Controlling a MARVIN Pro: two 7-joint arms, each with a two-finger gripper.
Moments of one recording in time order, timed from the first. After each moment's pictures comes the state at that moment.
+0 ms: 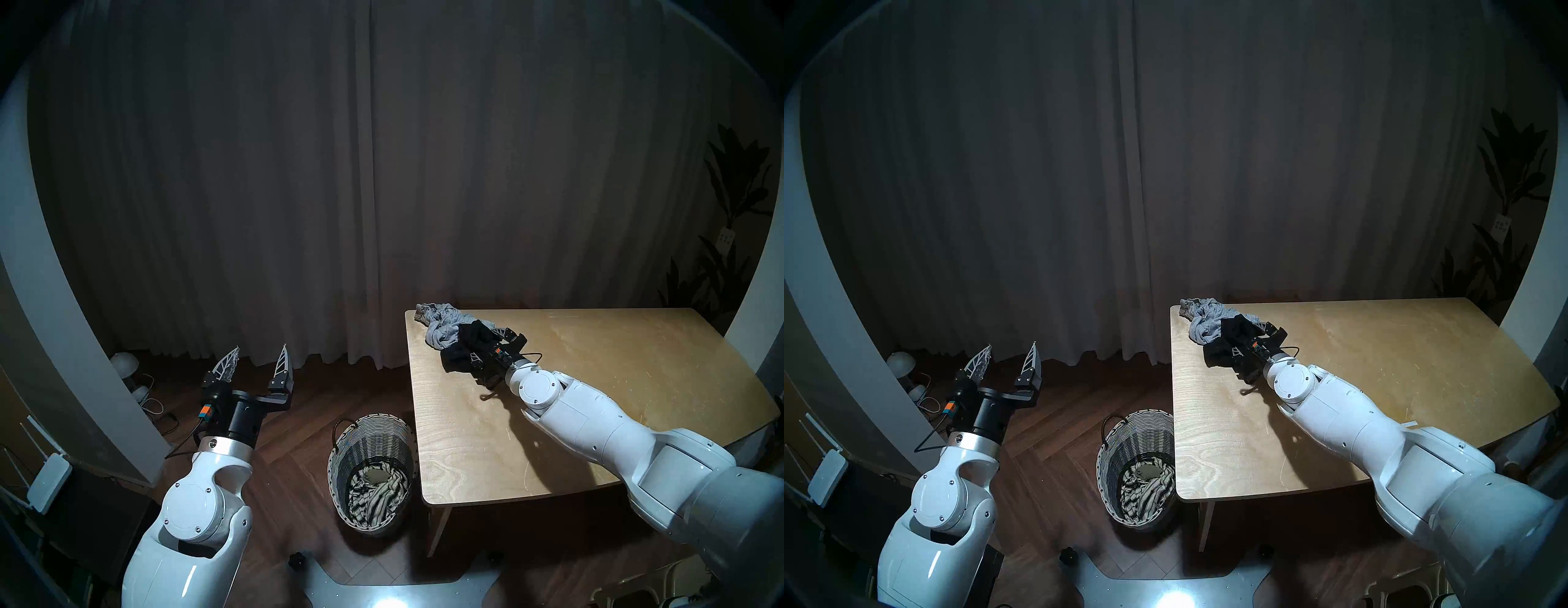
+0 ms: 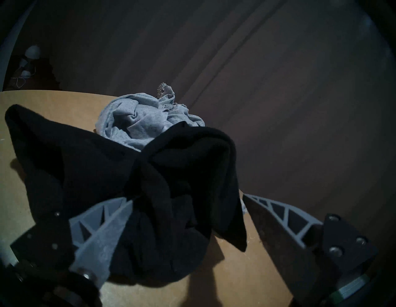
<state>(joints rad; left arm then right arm) 2.02 -1.25 -1.56 -2.00 -0.32 -0.23 0.10 -0.85 -1.13 0.63 -0.64 0.18 -0.29 -0.10</state>
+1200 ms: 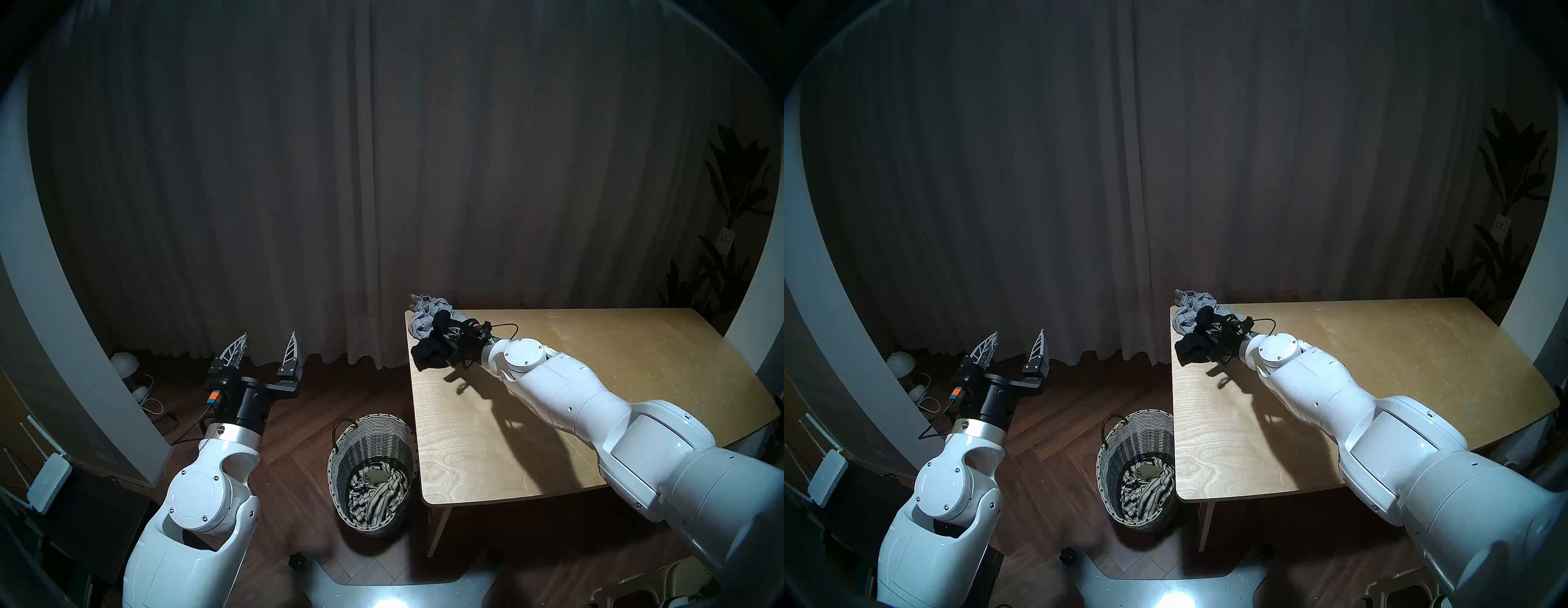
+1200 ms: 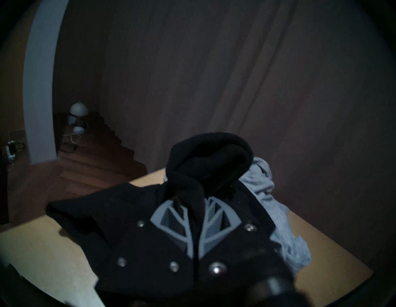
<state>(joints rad) 1.99 -1.24 -1.53 -2.04 -0.29 -0.20 0.12 -0.74 -1.24 0.71 -0.59 0.42 -0.27 0.40</state>
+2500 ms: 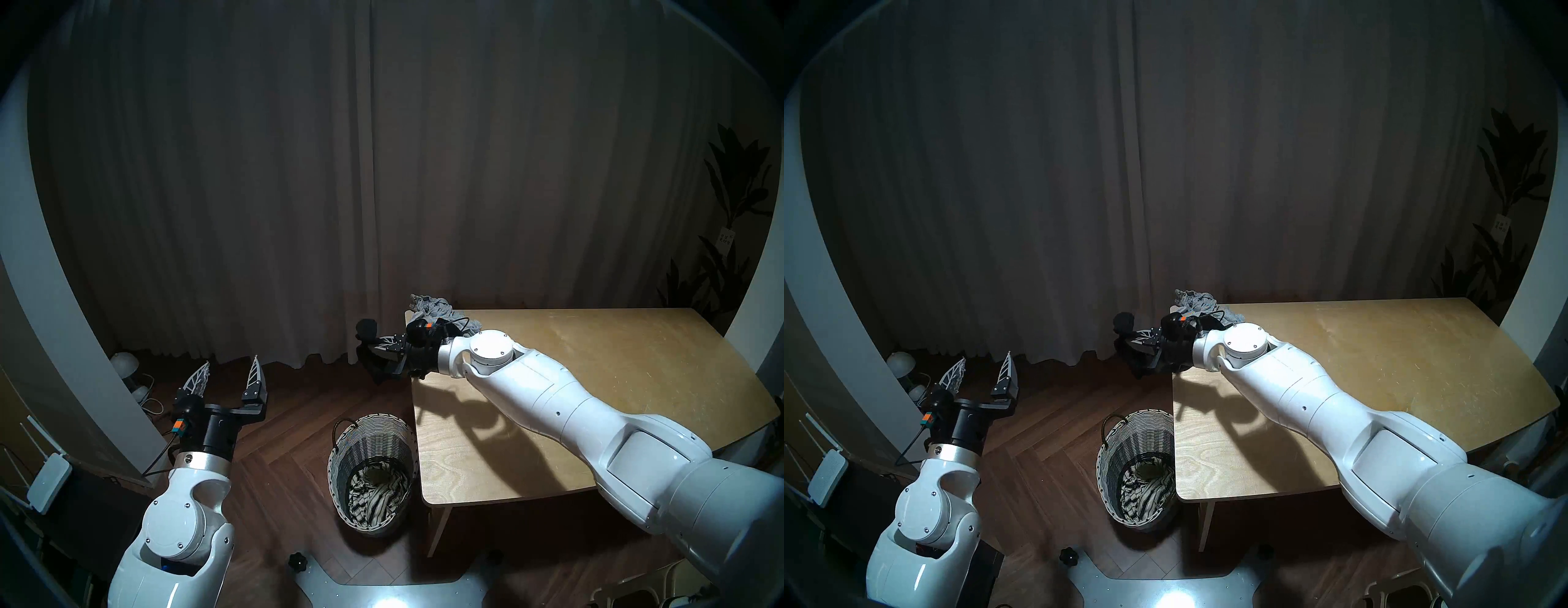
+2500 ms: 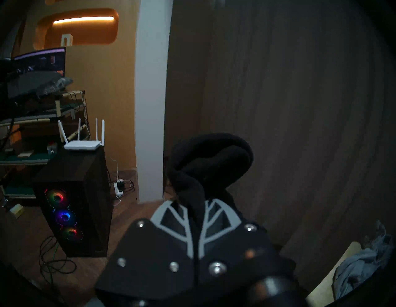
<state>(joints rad) 2.16 -1.26 -1.65 -2.06 -0.35 -0.25 0.18 -0.78 -1.28 0.63 -0.83 0.55 -0.13 0.66</state>
